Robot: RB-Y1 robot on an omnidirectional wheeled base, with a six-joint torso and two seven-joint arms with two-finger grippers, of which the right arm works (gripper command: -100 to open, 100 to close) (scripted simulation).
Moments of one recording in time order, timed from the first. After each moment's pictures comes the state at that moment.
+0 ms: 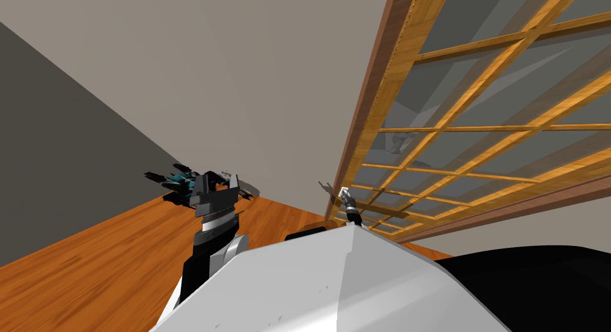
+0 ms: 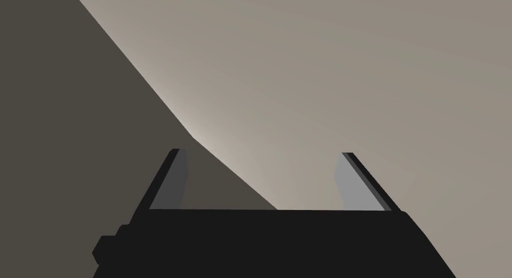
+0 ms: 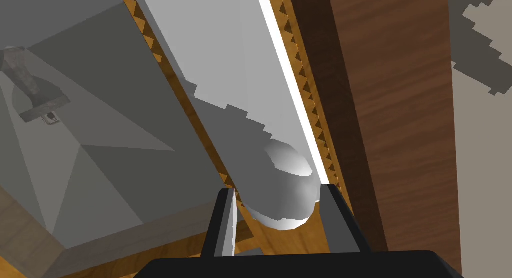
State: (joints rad) arm -0.01 -0.04 -0.62 -0.74 0.31 -0.86 1.01
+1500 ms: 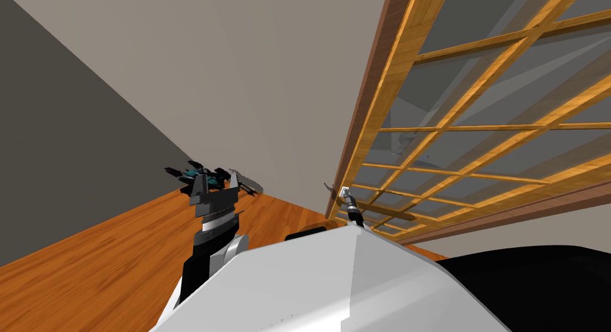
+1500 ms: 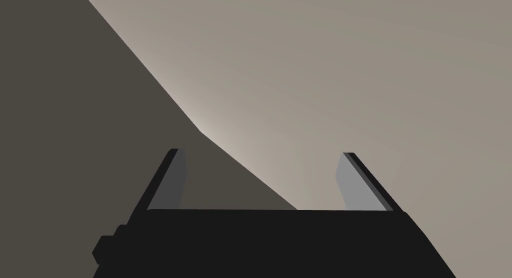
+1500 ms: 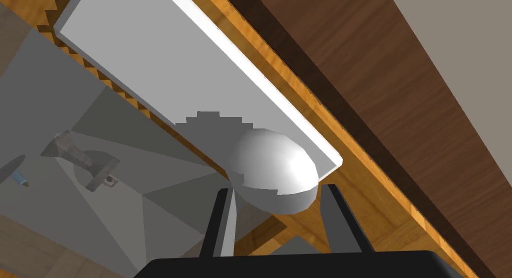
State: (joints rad) arm 0.00 -0.08 -0.55 -0.73 0.19 -0.86 0.66
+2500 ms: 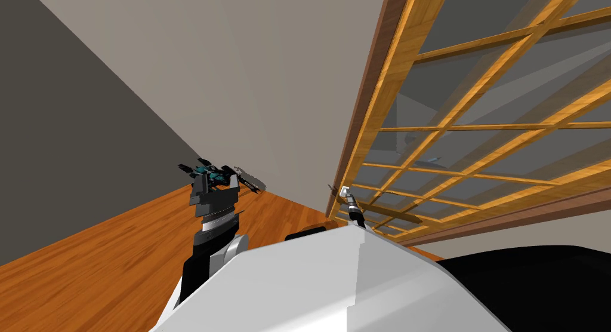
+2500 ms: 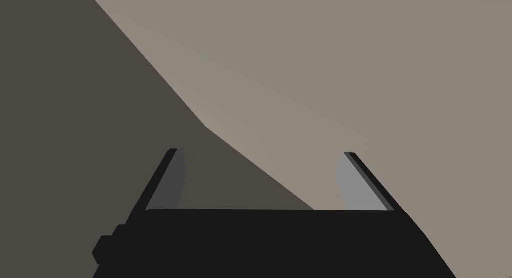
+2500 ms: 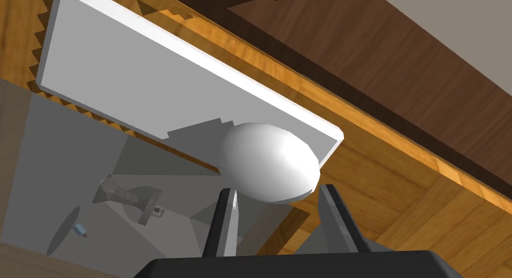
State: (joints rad) arm 0.01 -0.11 -0.50 -0.72 0.10 -0.86 0.41
